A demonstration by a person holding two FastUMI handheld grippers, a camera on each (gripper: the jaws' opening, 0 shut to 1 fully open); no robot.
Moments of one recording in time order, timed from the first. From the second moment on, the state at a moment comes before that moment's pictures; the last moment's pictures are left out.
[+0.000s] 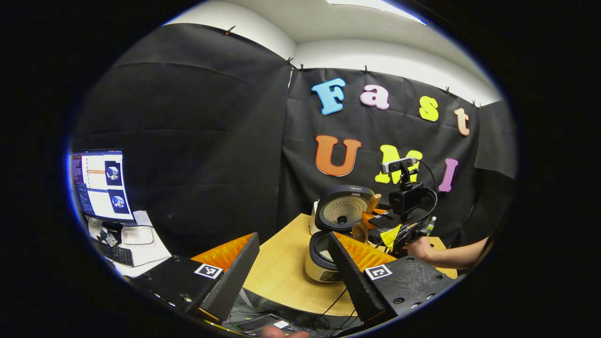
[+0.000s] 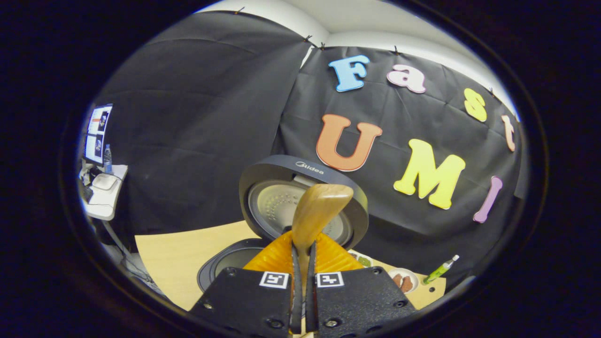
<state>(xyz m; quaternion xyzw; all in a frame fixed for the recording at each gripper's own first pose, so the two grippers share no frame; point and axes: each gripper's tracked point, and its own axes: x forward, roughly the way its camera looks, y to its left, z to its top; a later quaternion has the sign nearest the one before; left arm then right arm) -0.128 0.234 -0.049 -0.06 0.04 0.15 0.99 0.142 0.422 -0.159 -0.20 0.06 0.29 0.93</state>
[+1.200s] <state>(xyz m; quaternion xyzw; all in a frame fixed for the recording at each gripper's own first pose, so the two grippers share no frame) -0.044 0.106 -0.032 -0.06 0.05 0.00 1.00 0.160 0.190 -0.057 0.11 0.13 0.18 0.97</state>
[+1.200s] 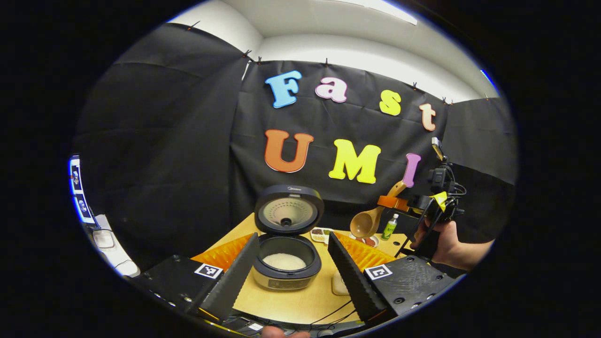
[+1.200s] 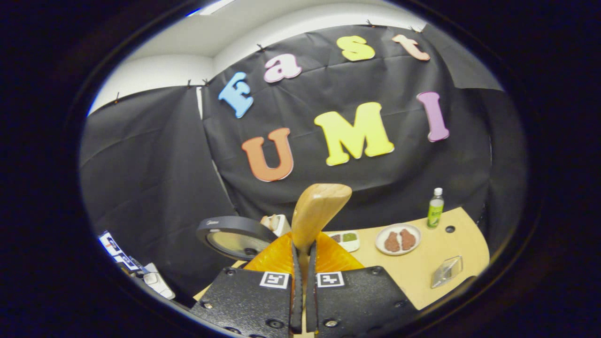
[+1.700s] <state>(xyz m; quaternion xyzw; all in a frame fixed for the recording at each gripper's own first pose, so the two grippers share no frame) 0.009 0.005 -0.030 -0.04 0.06 -0.06 1.00 0.190 -0.037 -0.087 0.11 0.14 0.02 0.98</state>
